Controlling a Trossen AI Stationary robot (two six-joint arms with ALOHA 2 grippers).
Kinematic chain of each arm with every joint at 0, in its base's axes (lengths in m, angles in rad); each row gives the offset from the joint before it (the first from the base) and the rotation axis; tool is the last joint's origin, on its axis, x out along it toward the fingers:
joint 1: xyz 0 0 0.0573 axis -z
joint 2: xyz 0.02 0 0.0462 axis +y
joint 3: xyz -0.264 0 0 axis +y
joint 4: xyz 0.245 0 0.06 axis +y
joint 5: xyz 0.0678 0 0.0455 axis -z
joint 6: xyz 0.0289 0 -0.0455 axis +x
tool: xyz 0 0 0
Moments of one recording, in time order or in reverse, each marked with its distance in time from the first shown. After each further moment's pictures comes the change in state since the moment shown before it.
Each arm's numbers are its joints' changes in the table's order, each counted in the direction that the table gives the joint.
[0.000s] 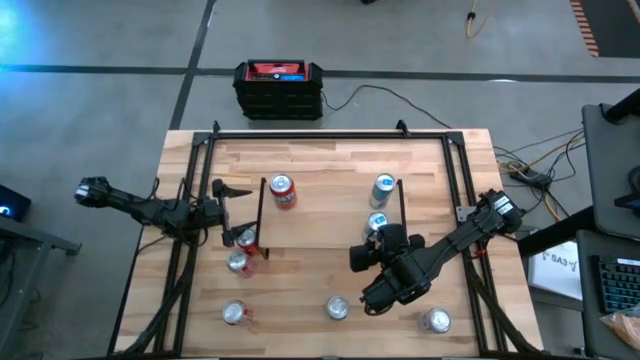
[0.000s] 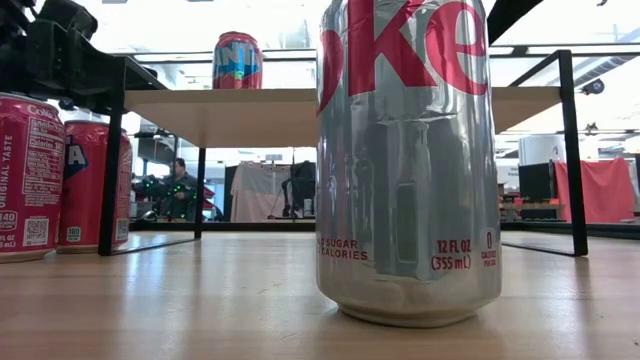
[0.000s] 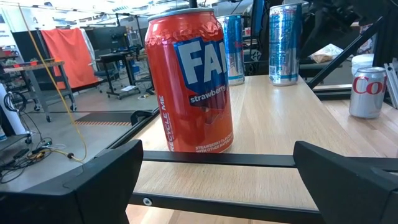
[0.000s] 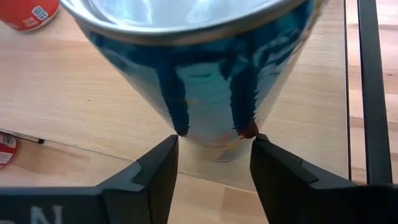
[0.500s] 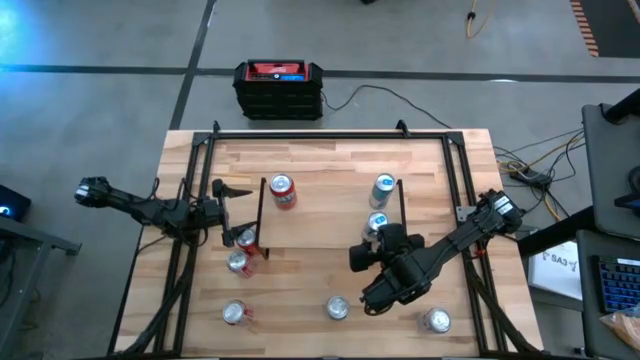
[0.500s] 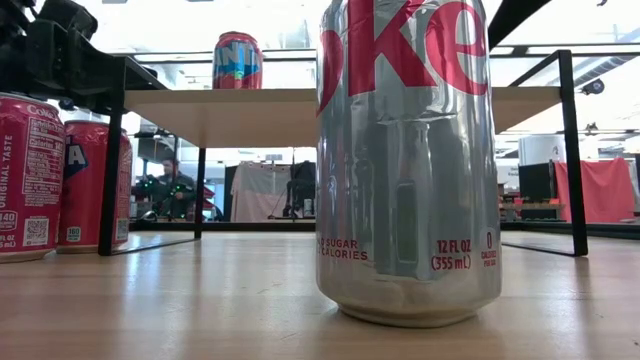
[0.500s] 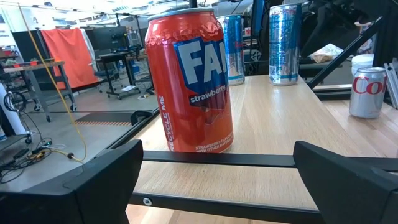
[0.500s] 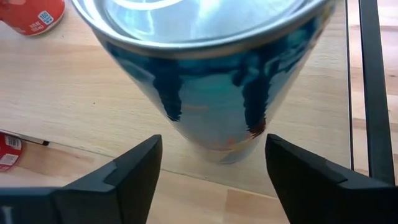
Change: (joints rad) left arm 0.000 0.000 0.000 0.000 0.000 0.000; right arm 0.001 0.000 -0.008 0.000 0.009 -0.001
